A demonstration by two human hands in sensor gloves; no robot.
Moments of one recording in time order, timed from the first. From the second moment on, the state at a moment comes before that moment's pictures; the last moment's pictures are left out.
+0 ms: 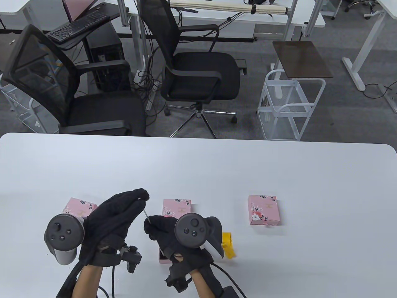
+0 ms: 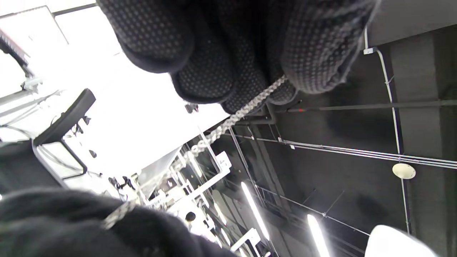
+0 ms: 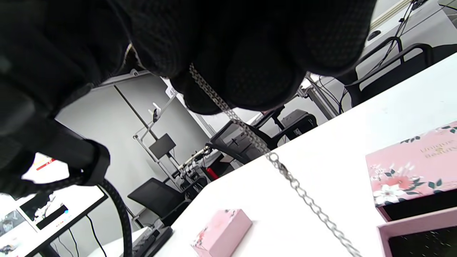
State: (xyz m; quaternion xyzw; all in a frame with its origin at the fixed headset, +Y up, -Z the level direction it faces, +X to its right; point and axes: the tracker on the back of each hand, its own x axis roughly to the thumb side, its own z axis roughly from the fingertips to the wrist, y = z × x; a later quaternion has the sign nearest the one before) left_hand -0.240 -0.573 -0.263 0.22 -0.15 0.51 0.82; right_hand -0.026 -0.624 -0.283 0.24 0.01 0.90 0.37
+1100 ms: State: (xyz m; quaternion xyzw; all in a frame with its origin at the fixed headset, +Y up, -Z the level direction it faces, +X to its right) left_hand -0.222 -0.580 -0.265 0.18 -0.17 0.52 0.82; right_hand 0.054 -0.757 -0.314 -0.04 0.10 0.99 -0.05
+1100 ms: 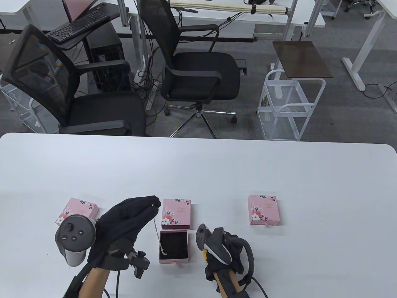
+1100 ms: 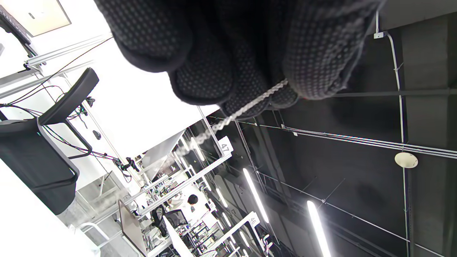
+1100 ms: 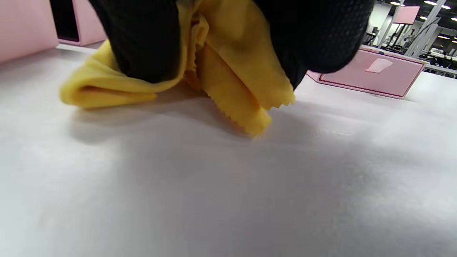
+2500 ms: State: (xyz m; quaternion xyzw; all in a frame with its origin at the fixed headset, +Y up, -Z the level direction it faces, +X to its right) left_hand -0.225 -0.587 -0.273 0.14 -0.15 0.55 0.81; right_hand 0.023 -0.620 -0.289 0.25 -0.05 0.81 0.53
